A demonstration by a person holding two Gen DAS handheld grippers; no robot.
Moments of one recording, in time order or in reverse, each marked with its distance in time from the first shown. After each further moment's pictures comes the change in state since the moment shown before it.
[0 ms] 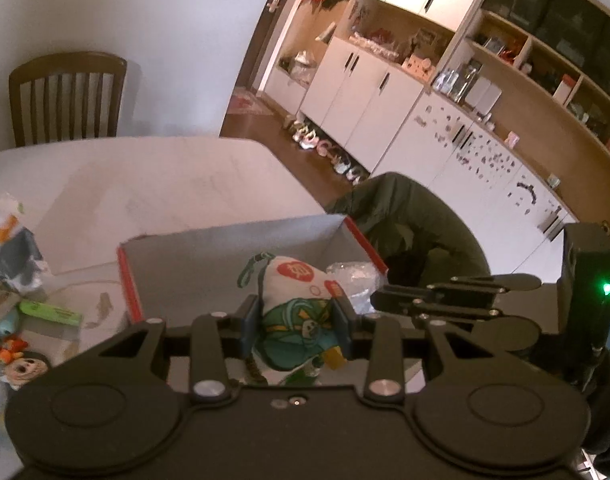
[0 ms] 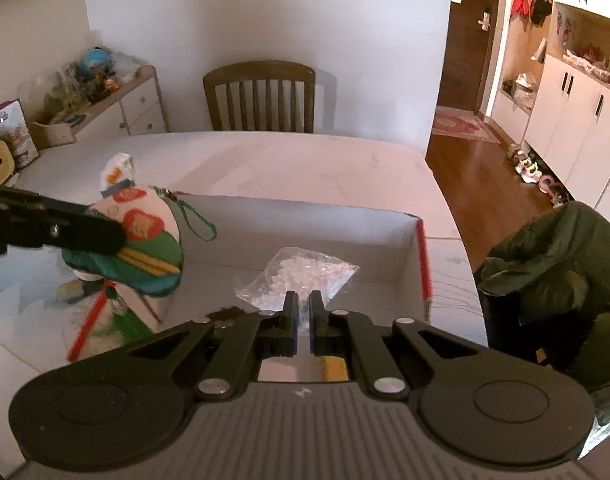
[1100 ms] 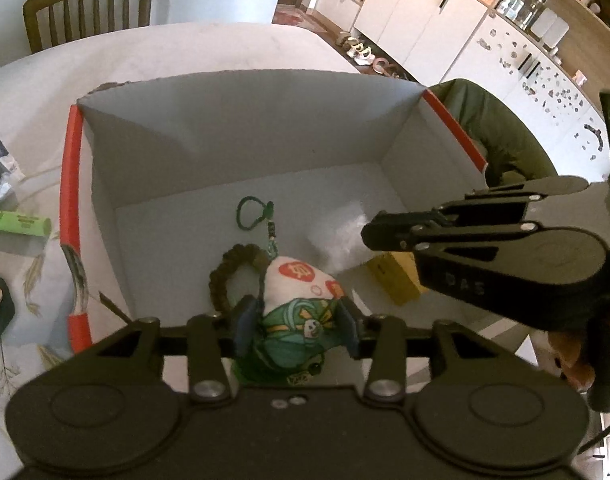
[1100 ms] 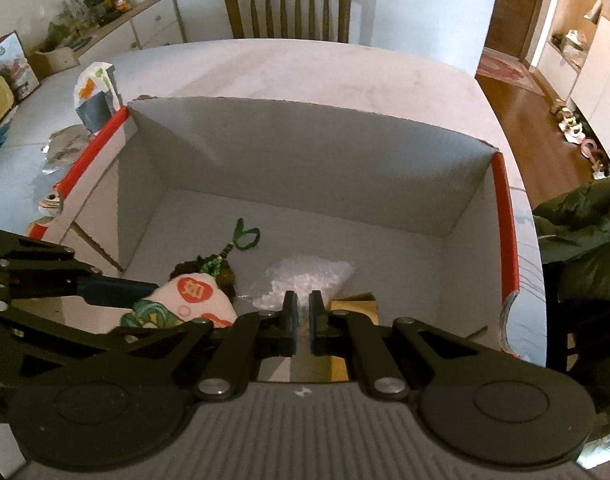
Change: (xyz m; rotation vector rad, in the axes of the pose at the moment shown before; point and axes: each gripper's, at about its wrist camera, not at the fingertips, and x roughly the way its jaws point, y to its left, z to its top) left arm 0.101 0.007 -0.050 -0.034 0.249 0.156; right arm 0.100 -0.009 -0.010 -0.064 0.235 0.094
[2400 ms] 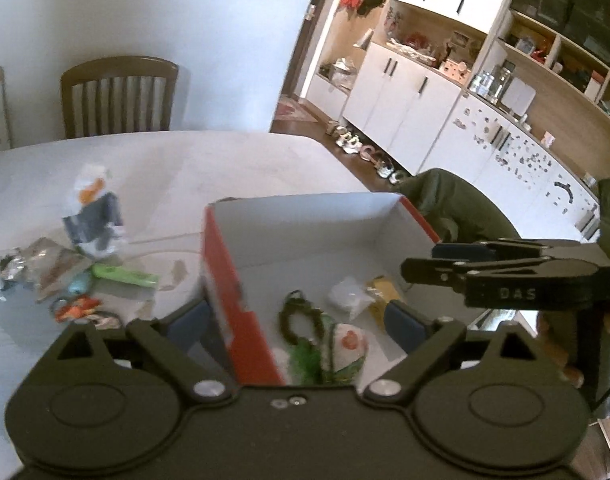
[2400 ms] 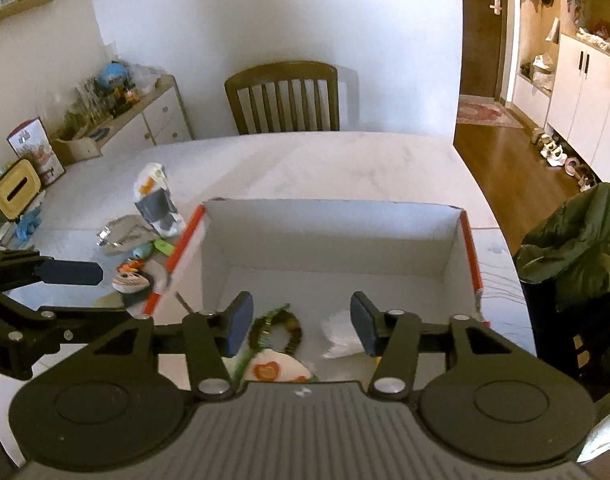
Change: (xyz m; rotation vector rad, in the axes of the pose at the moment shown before) left arm -0.155 0.050 -0.033 0.014 -0.288 -0.023; right arm -0.102 0.042 -0.012 0.122 -0.251 0.006
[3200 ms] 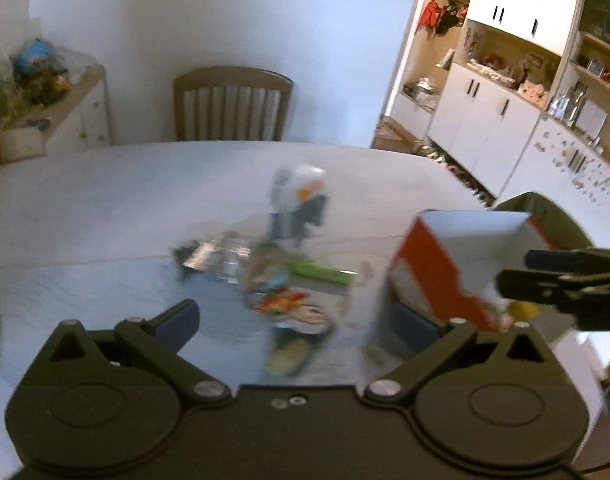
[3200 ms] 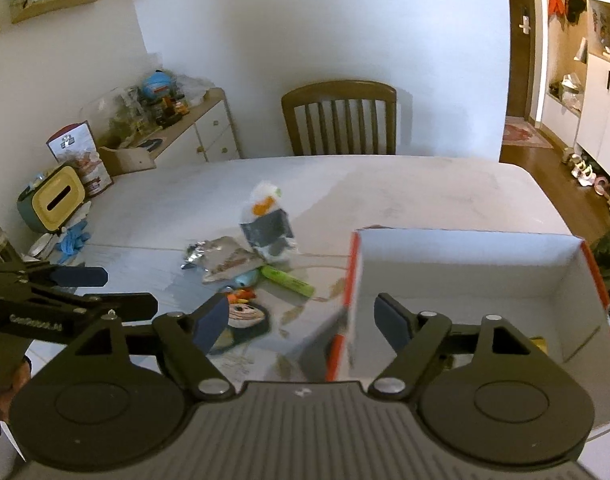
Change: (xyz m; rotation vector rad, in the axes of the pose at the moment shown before) left arm -0.069 0.145 -0.016 -0.044 -0.048 0.242; right arm 0.017 0.150 0.010 -0.024 -0.057 0.062
